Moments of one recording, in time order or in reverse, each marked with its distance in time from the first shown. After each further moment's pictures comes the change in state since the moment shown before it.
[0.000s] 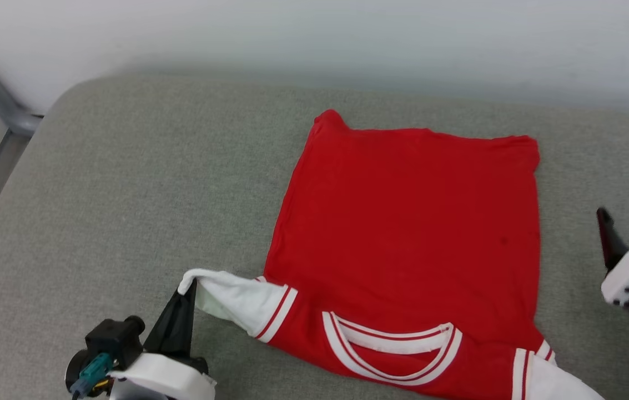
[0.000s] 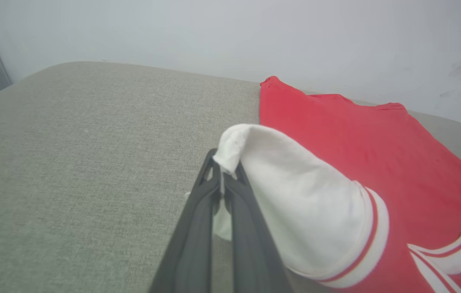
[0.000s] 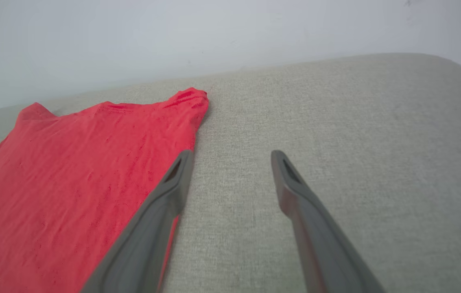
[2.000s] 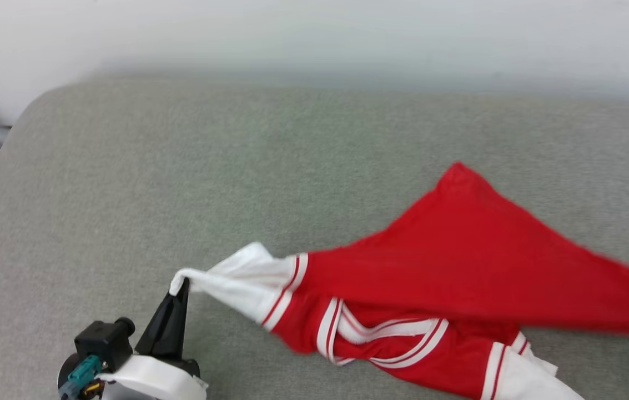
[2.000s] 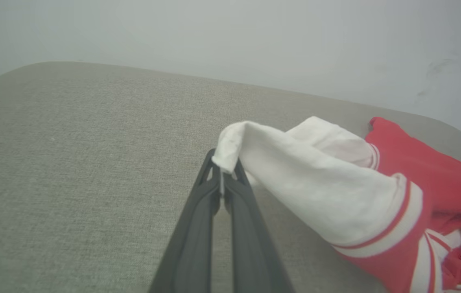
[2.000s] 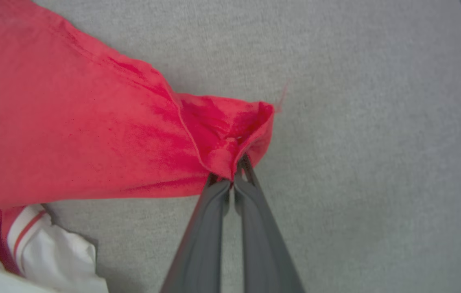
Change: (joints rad) left arm -0.019 -0.001 0.022 -0.009 -0.013 -0.008 0.000; right arm 0.180 -0.100 -0.179 -0.296 0.028 0.000 0.685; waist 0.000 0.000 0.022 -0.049
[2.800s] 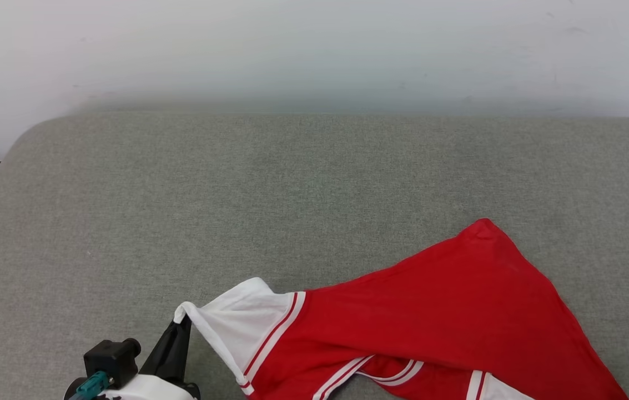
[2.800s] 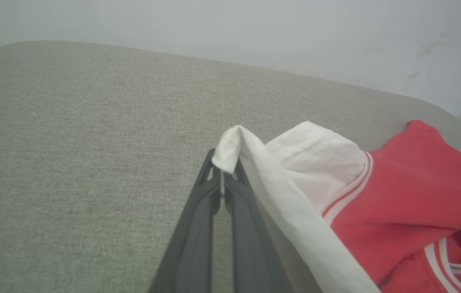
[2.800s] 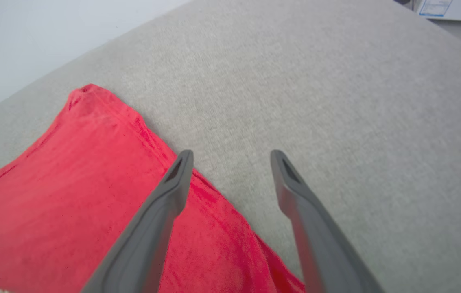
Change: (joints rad) left arm 0.034 0.028 -0.038 0.094 -0.035 0.000 0.000; right arm 0.310 0.279 -0.064 -0.067 0.043 0.000 -0.576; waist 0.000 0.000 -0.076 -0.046
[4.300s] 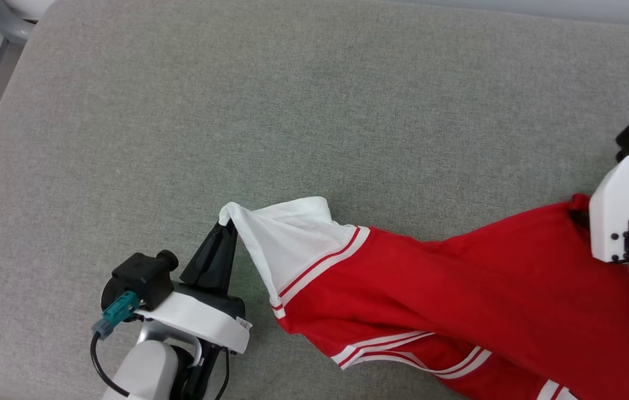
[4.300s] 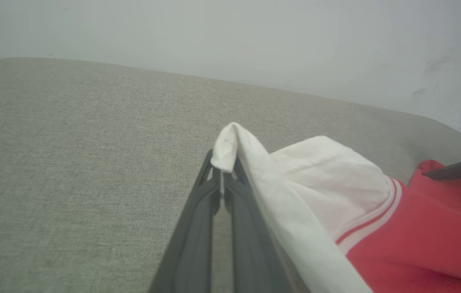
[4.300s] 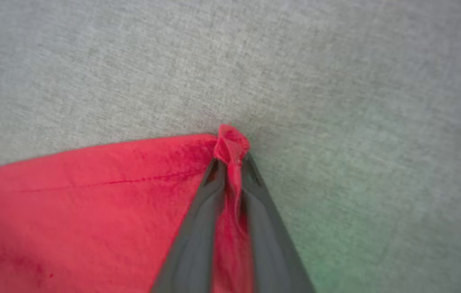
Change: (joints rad) left arm -0.228 -0.025 -0.117 -0.124 -0.016 0.000 0.000; right arm -0.760 -0.410 0.671 0.392 0.142 -0.006 0.658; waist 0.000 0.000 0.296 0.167
